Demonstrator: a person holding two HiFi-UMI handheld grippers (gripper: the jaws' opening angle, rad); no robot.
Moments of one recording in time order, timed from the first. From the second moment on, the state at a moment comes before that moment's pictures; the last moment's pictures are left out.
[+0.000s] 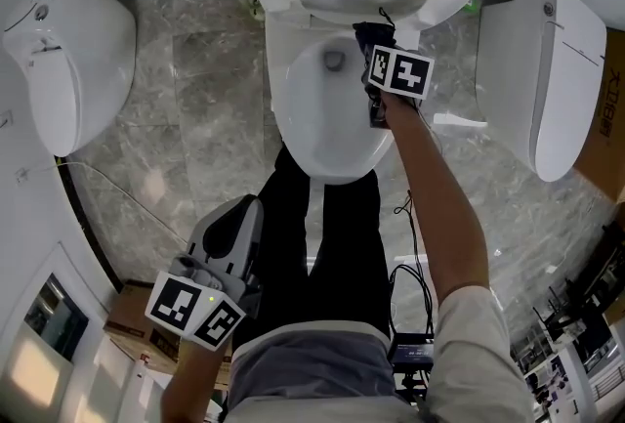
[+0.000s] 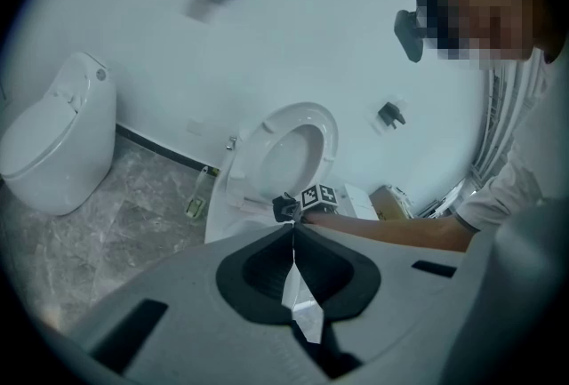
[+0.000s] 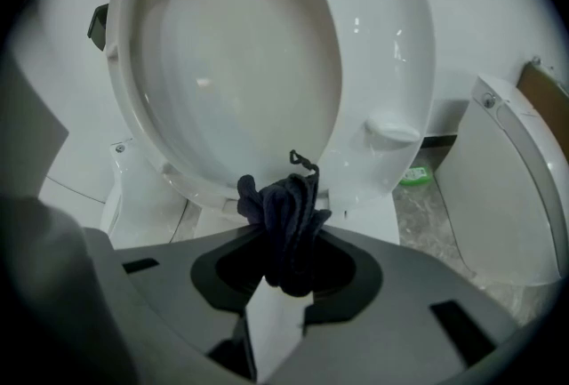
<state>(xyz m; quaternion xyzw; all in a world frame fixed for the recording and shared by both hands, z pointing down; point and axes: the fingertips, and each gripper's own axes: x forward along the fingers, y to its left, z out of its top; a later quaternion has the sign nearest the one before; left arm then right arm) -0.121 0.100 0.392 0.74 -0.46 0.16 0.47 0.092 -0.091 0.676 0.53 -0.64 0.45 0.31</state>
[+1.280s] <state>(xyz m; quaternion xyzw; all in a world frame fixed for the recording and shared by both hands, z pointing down) -0.067 0.096 0.337 0.78 -0.44 0.15 0.42 0.164 -0.127 0.566 0.53 -0.70 0.34 0.34</state>
